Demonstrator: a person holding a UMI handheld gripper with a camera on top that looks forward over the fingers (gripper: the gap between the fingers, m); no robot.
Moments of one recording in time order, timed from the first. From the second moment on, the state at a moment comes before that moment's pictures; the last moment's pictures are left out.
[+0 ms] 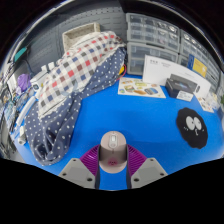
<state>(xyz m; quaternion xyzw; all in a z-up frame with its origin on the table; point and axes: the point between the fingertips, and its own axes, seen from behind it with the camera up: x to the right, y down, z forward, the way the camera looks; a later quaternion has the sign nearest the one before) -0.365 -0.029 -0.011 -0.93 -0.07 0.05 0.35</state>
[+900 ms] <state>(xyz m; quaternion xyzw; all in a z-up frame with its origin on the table) -0.039 0.088 0.042 -0.92 0.00 0.03 0.40</state>
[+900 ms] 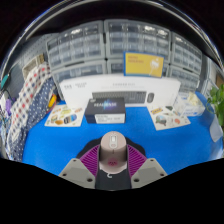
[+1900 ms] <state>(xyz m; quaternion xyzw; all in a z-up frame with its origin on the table) -0.056 -0.017 0.127 -0.90 -0.02 -0.03 0.43</state>
